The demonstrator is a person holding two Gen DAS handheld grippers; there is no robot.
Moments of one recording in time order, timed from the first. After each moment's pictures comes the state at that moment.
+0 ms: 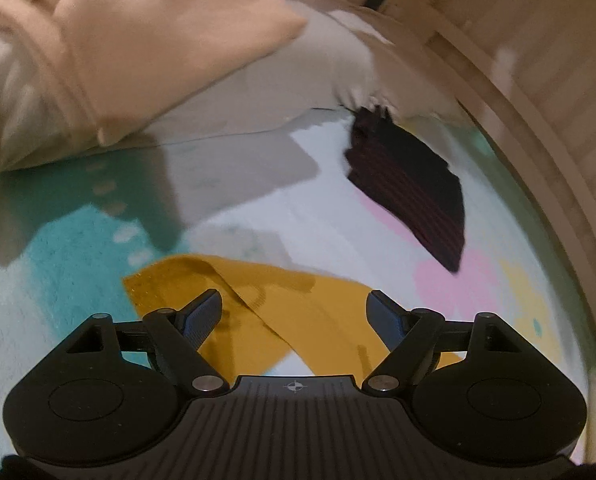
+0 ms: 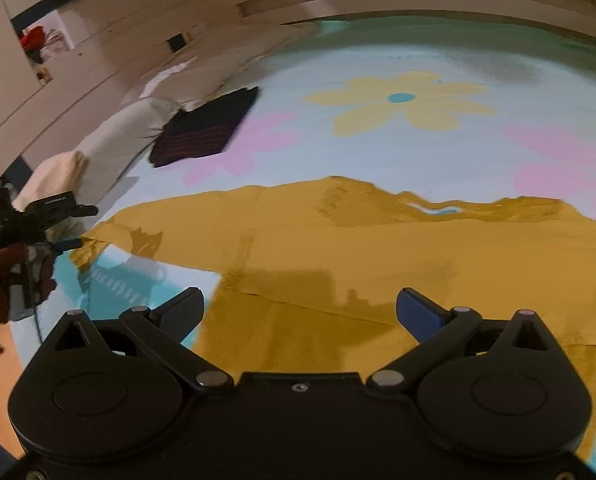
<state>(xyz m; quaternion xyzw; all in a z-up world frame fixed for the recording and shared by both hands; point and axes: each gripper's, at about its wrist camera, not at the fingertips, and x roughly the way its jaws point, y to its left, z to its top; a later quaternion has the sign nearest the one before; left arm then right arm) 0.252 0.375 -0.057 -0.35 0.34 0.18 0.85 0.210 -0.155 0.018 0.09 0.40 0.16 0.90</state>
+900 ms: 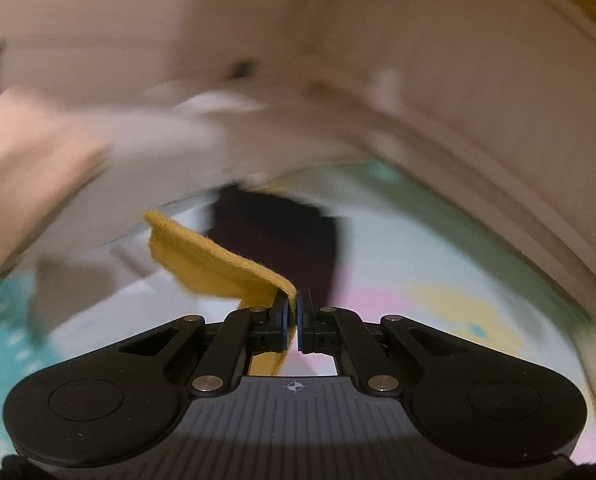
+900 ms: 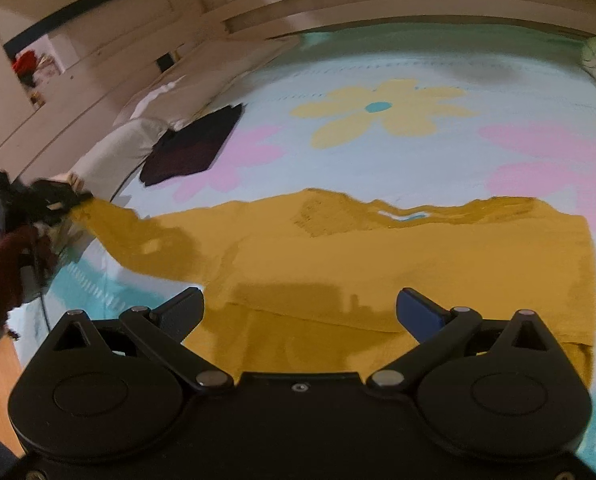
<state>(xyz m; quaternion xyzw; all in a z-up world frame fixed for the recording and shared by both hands) 0.277 0.246 0.042 -0.20 0.23 0.09 0.95 0.198 -0.193 0.026 0.12 0.39 0.14 0.90</state>
